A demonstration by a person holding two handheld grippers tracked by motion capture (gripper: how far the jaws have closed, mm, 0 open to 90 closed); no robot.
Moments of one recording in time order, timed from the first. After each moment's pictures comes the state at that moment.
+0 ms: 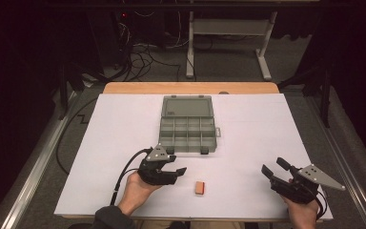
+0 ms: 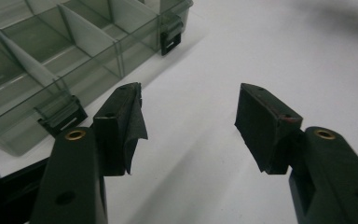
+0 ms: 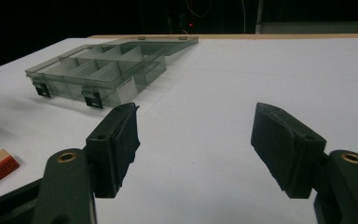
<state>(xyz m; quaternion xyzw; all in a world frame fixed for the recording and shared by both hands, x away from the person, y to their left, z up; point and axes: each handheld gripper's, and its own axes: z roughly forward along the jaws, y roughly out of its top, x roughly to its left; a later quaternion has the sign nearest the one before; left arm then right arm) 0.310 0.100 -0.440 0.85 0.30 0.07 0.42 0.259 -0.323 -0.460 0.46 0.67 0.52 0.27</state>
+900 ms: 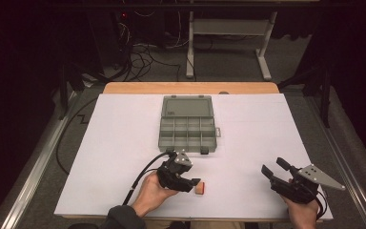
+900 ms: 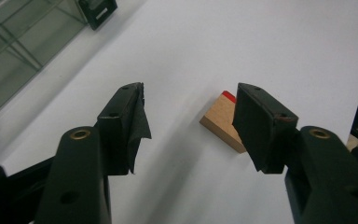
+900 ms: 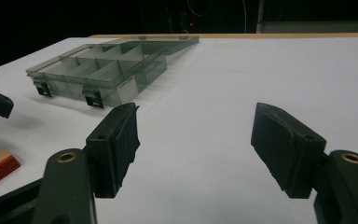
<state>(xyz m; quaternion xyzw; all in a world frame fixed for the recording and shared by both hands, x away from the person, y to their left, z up) 0.308 0.048 -0.440 0.91 0.26 0.03 0.33 0.259 -0.323 -0.460 0.46 0.67 0.52 0.27</state>
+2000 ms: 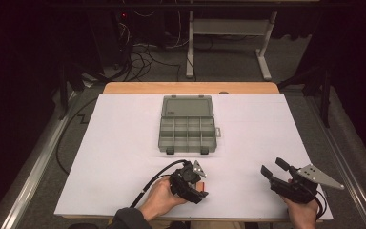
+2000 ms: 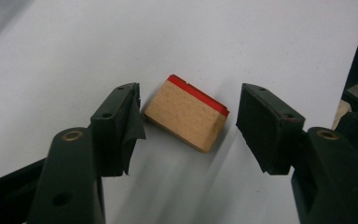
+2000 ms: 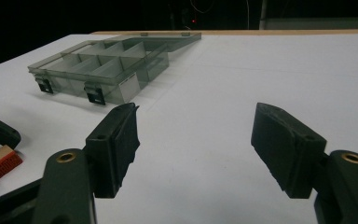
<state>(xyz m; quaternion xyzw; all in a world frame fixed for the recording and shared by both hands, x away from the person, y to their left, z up) 0.298 0.016 -0.455 0.94 0.22 0.00 0.26 0.260 -0.323 -0.460 0.45 0.67 0.52 0.26</state>
